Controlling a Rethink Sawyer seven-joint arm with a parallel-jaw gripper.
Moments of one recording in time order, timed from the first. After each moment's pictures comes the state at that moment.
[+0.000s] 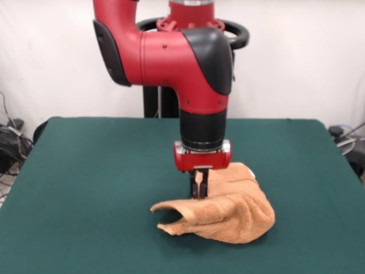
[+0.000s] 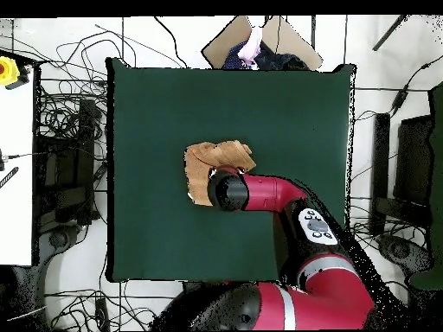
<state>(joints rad) -0.39 -0.50 0.16 1.71 -0.27 0.23 1.60</state>
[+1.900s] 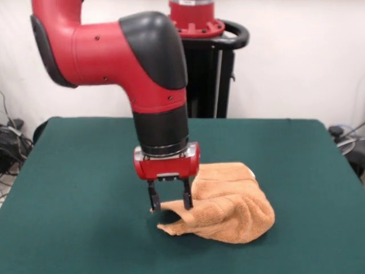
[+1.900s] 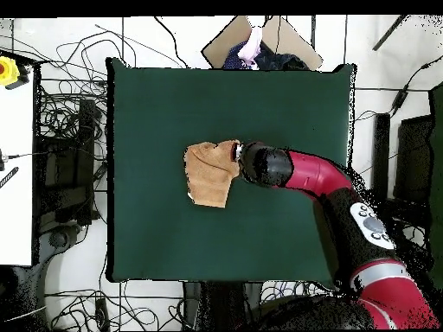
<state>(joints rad) -0.63 -0.49 0.38 1.60 -0.27 0.43 1.58</state>
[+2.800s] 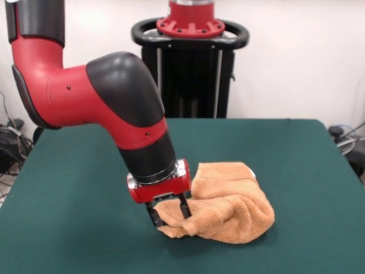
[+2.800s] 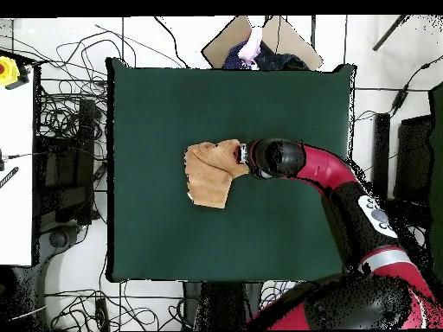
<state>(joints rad) -0.73 -0.35 0.50 1.49 -0.32 0.62 1.39</state>
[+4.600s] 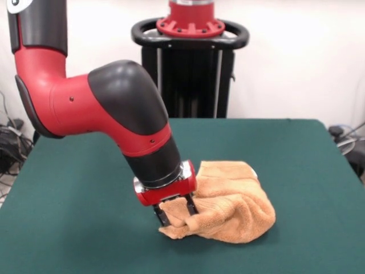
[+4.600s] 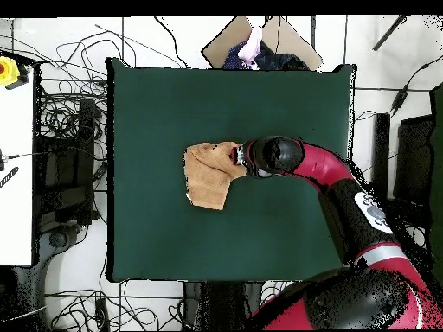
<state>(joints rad) -0.73 -0.32 0.52 1.46 -0.32 0.69 1.39</state>
